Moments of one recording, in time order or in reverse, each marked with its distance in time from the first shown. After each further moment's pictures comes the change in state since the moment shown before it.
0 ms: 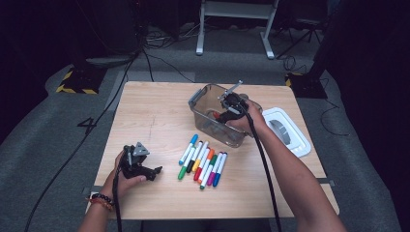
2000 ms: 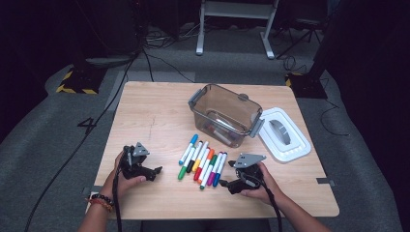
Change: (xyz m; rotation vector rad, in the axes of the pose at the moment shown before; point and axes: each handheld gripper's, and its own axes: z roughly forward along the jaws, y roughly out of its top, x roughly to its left) left arm -0.001 -0.001 0.000 -0.001 0.003 -0.007; right arm 0.128 -0.165 0.003 -0.299 0.030 -0.048
